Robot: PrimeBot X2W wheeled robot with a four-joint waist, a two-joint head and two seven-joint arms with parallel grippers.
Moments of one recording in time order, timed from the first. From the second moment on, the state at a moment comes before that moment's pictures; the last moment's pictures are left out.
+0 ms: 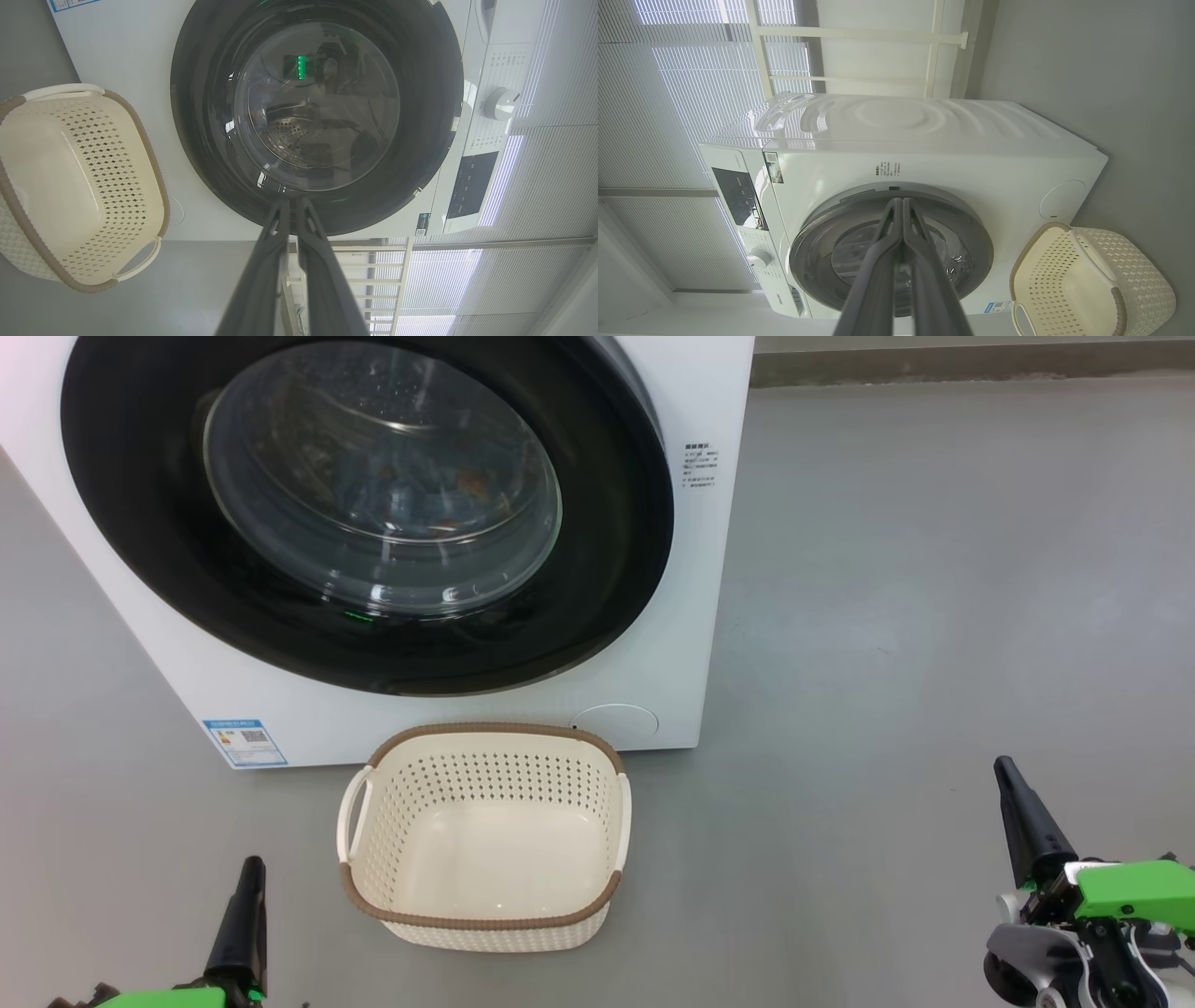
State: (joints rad) left arm -0.07 0.04 0.08 0.28 -1.60 -0.13 0.11; right arm -0.11 -0.05 -0.13 0.27 1.61 0.13 0.10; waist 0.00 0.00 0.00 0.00
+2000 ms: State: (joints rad) left arm -0.07 0.04 0.08 0.28 -1.60 -0.13 0.11; right arm -0.09 -0.04 -0.13 0.27 1.61 0.13 0.11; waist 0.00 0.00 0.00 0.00
